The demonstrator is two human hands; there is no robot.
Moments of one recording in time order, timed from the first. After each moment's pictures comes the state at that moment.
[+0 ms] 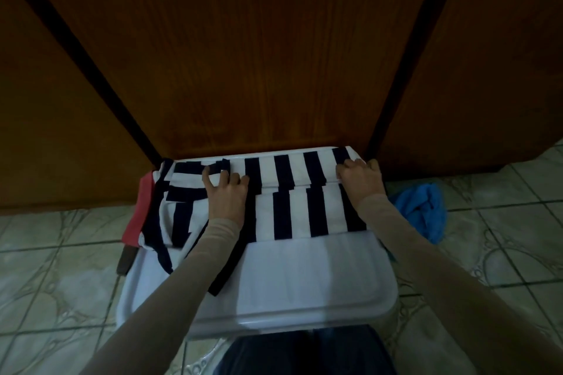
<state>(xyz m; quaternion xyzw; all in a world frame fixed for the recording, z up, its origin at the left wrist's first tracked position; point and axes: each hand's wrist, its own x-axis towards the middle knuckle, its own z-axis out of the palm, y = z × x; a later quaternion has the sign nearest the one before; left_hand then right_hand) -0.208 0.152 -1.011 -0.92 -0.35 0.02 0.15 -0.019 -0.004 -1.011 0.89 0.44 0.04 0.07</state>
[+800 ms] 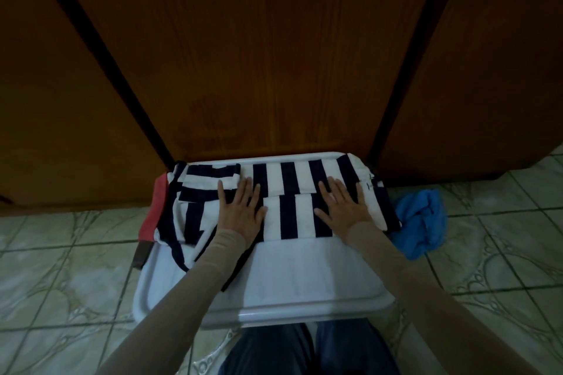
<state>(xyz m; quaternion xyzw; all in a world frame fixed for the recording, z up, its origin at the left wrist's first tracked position) -0.227 0.143 -1.026 -0.94 -0.29 0.13 0.11 -0.068 -0.015 -1.033 0.88 0.46 -0.12 0.08</state>
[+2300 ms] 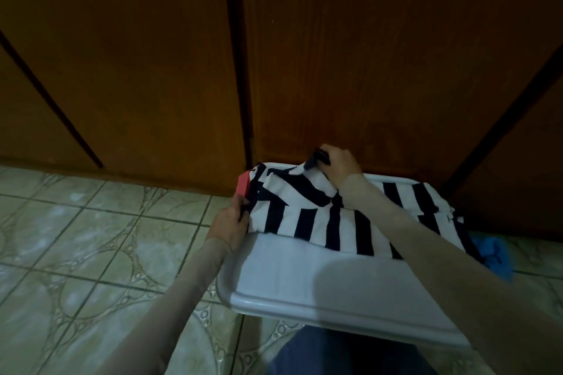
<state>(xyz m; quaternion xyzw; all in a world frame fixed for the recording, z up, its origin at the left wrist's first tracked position) -0.377 0.216 -1.003 -0.82 -0.44 -0.14 -0.33 -0.149 0.149 -0.928 0.83 0.48 -0.15 -0.25</state>
